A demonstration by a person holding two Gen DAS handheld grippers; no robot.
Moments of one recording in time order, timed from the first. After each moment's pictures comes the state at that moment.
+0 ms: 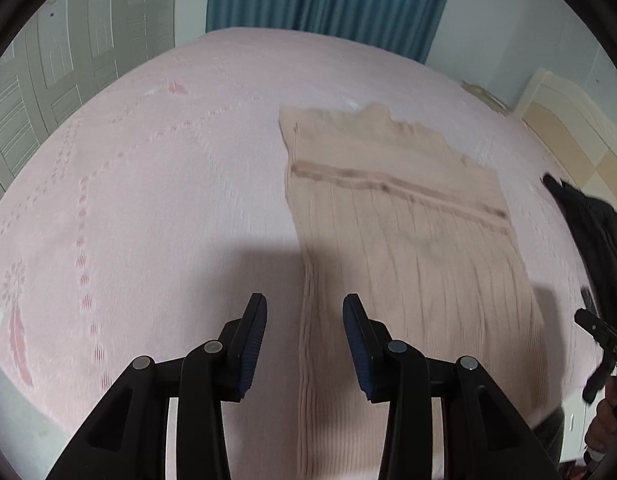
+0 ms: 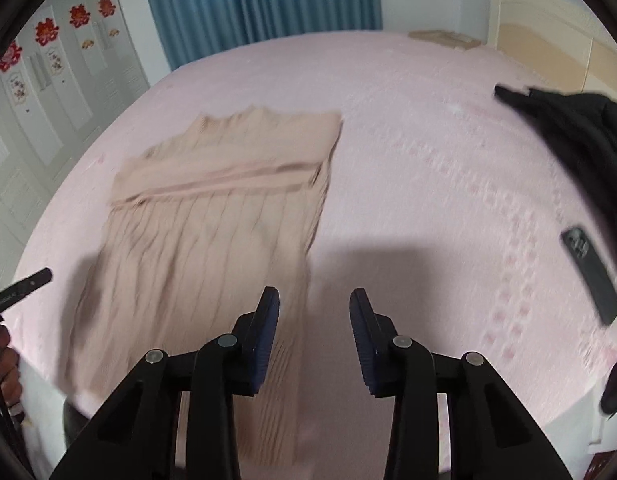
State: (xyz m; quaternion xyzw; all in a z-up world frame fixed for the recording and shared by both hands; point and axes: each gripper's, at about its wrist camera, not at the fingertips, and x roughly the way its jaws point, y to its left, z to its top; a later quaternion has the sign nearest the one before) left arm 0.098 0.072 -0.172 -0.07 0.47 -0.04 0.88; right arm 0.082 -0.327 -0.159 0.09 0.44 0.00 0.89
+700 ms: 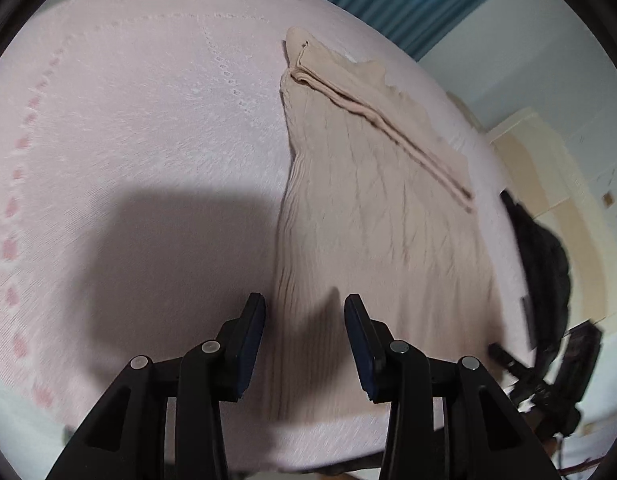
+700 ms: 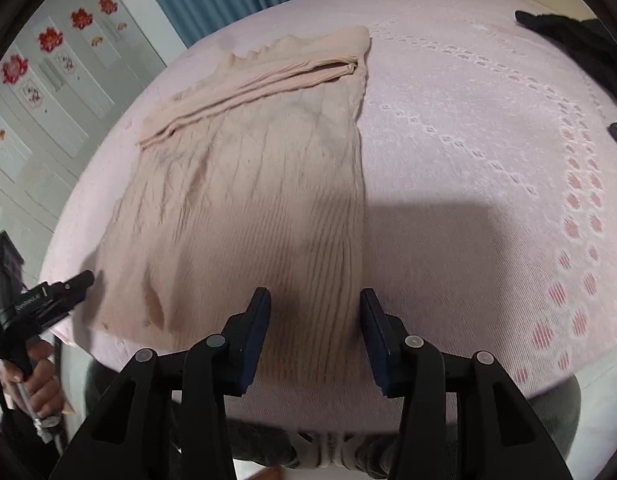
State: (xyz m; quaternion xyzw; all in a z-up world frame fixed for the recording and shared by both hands) left arm 0.072 0.096 -0.240 -0.25 0.50 -0.12 0.82; right arm 0.046 -0.301 -0.229 0.16 0.49 0.05 0.86
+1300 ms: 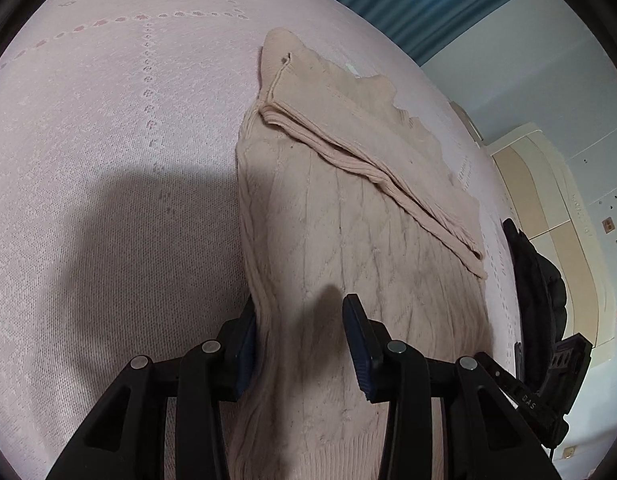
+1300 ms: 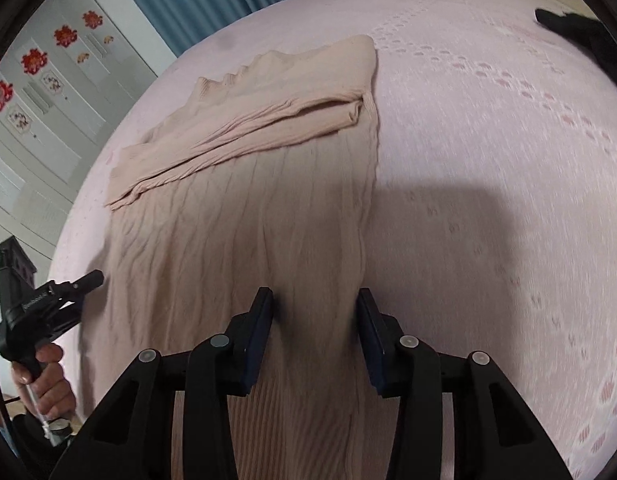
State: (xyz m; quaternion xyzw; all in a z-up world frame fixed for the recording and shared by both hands) left arm 0.182 0.077 -0.248 -0.26 0.51 -0.12 0.81; right arm 0.158 -0.310 -0.234 0.17 0.49 0.04 0.85
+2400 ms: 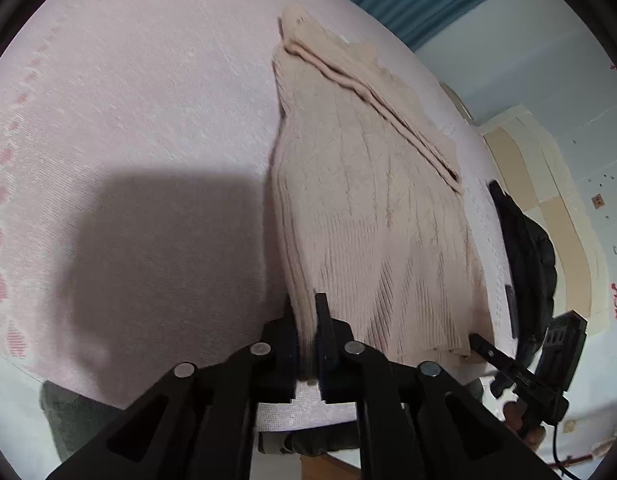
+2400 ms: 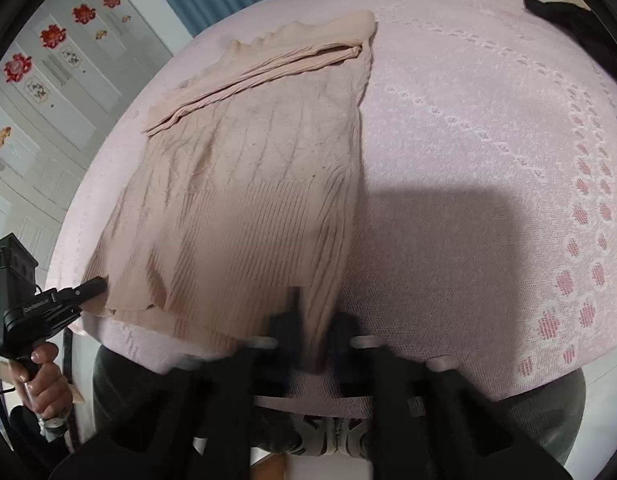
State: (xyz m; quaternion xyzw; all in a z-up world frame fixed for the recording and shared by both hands) left arm 0.046 0.089 -0.242 -0.26 0.52 -0.13 0.81; right arm 0.039 -0.301 -0.234 0.16 0.51 0.08 0.84
